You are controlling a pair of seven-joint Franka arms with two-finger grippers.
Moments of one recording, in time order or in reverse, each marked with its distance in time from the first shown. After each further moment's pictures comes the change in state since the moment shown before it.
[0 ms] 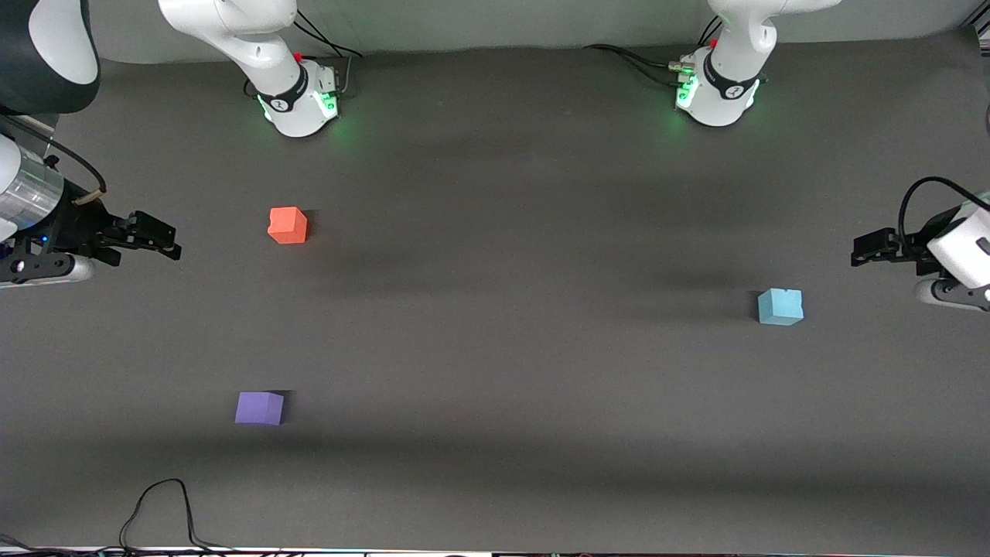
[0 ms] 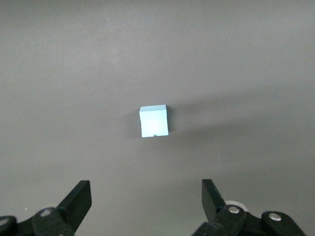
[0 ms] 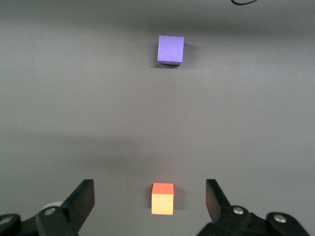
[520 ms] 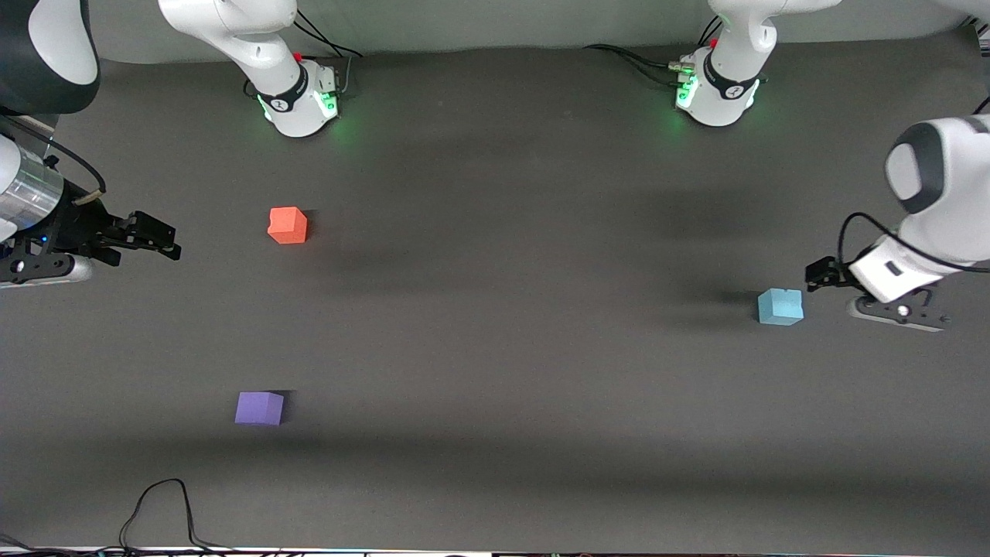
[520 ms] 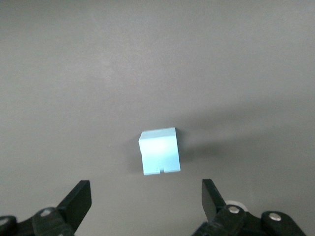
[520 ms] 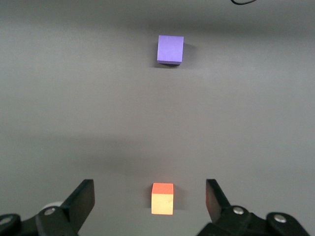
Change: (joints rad) left arm -0.002 0.003 -0.006 -0.390 0.027 0.513 0.019; right arm 0.000 0.000 -0.001 -0.001 0.000 0.000 0.000
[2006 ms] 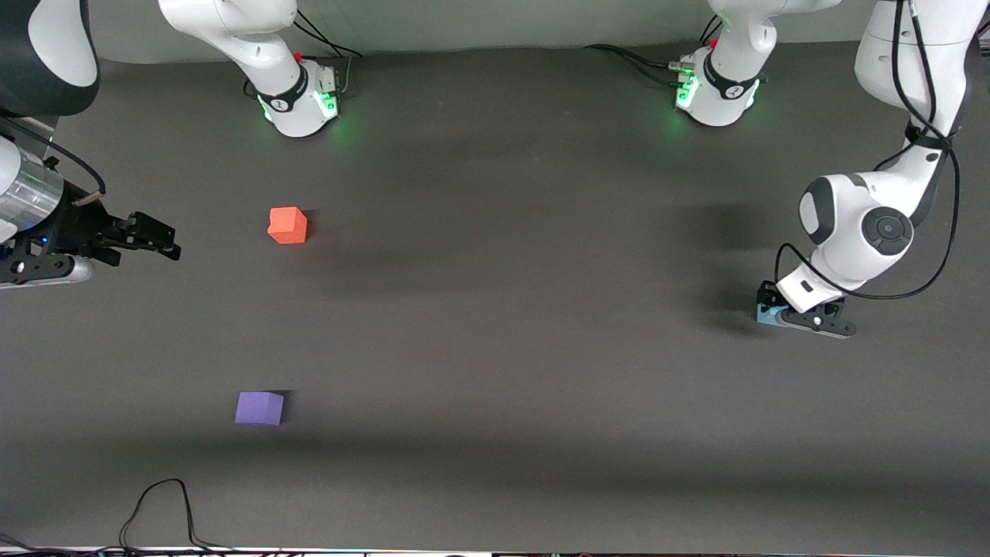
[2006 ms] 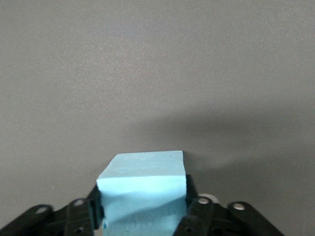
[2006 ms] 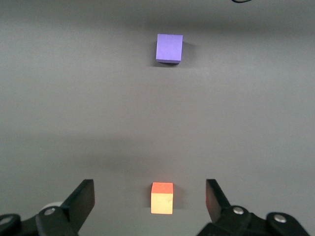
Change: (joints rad) left arm 0.001 0.238 0.001 -0.155 0.005 0.442 0.027; right arm 0.000 0.000 -0.003 -0.004 0.000 0.000 0.000
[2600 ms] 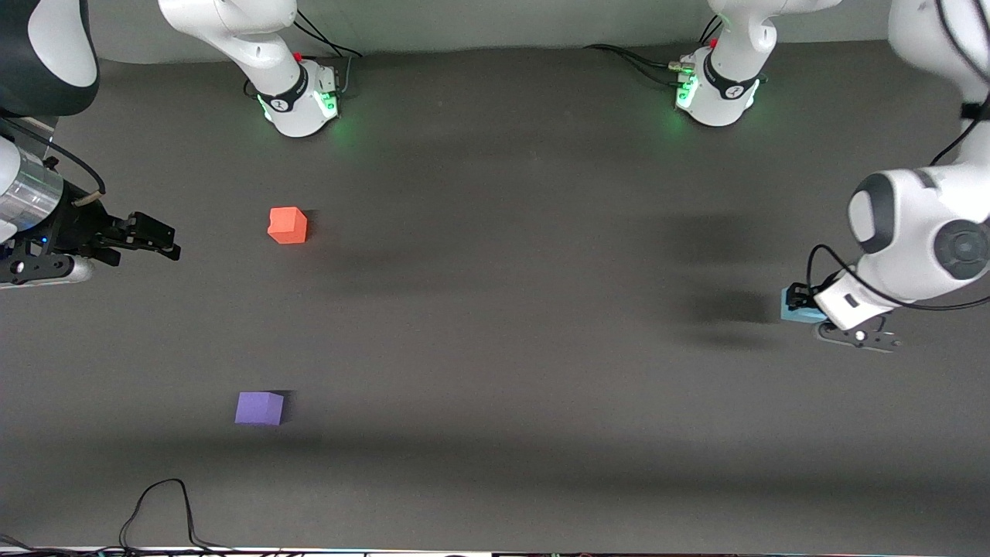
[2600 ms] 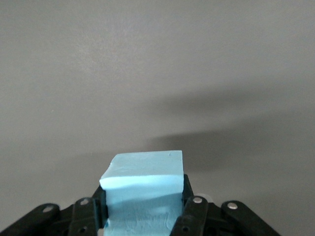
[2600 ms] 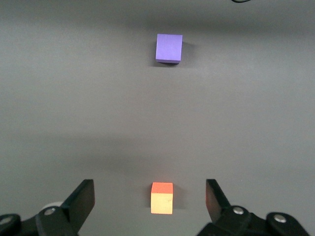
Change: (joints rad) left arm -0.016 -0.120 -0.035 0.311 -0.004 -0.597 -0.129; right arm 0.000 0.000 -0.001 0.000 0.000 0.000 0.000
